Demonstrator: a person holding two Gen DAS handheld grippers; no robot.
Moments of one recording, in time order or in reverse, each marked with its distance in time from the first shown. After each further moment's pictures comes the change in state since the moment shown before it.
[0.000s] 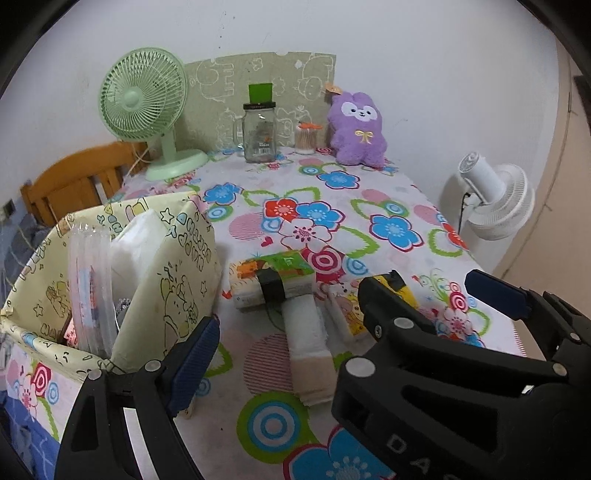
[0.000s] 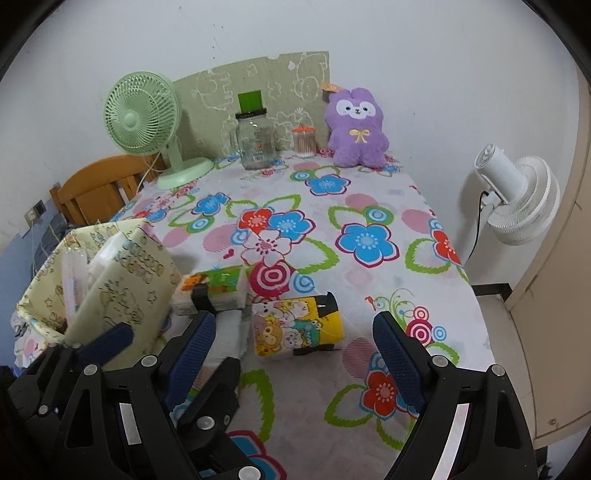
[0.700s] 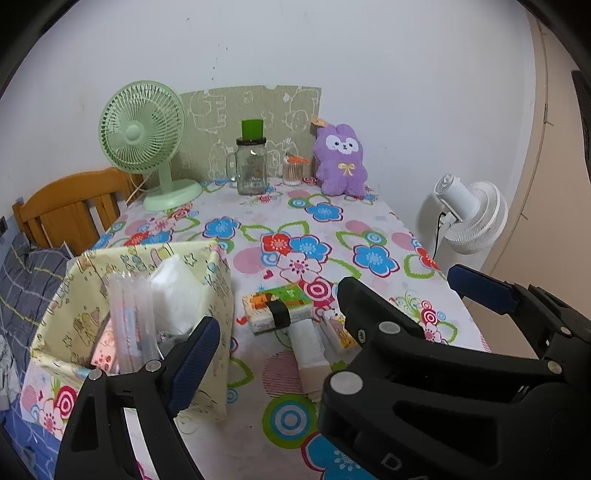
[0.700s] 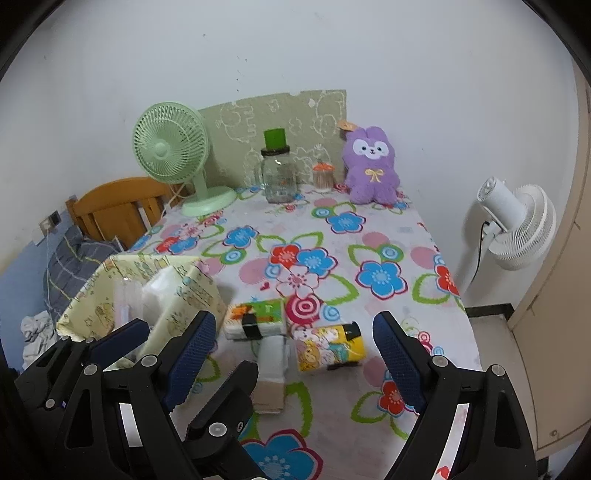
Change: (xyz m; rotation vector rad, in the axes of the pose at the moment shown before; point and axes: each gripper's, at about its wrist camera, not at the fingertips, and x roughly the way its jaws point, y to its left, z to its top) left arm -0.052 0.022 0.018 0.026 -0.069 -0.084; right arm -0.057 0.032 0.019 -0.021 -0.087 0.025
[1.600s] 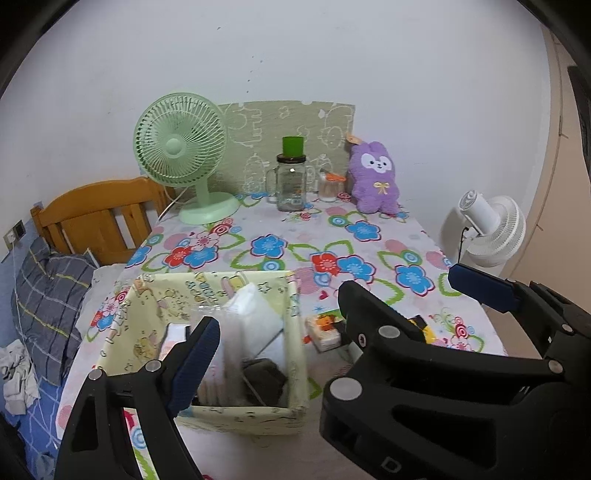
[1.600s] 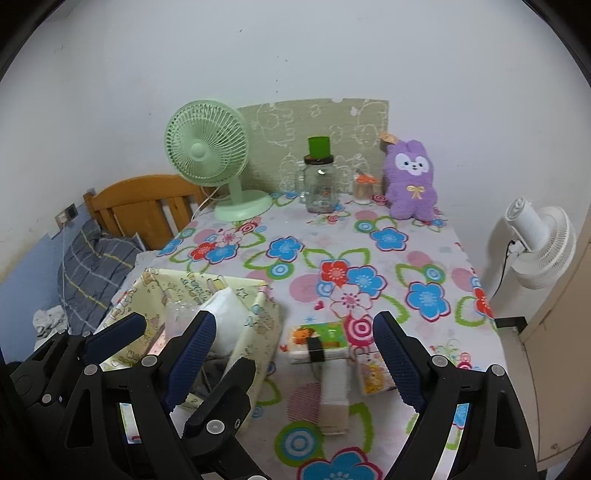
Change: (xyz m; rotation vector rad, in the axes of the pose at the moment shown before) left arm -0.029 0.059 0.026 -0.002 -0.031 0.058; right arm -0.001 0.063 0.033 -0.042 -0.003 0.058
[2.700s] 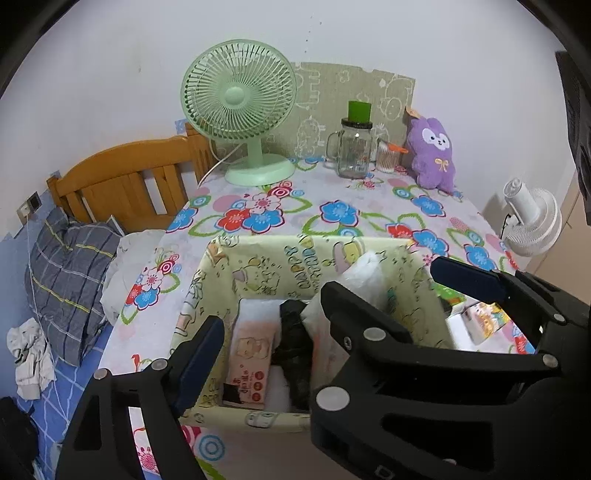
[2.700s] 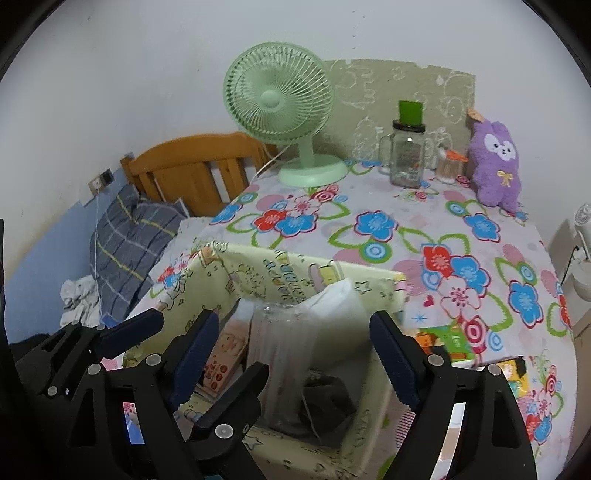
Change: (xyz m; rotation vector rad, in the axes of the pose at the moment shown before) left arm 0.033 0.101 -0.008 -0.052 0.128 0.079; right arm 0.079 0.094 0.004 -0.066 0.129 0.165
